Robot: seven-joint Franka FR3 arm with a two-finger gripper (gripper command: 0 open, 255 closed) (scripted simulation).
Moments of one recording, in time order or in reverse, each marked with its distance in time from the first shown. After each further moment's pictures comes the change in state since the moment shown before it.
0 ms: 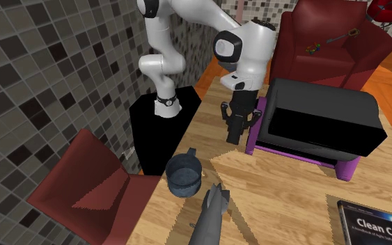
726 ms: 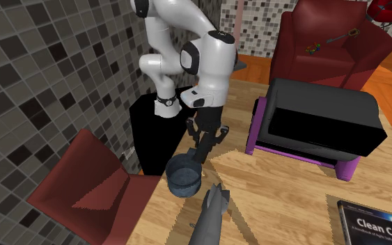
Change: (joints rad) arm -0.127 -0.002 -0.120 -0.030 0.028 0.079 -0.247
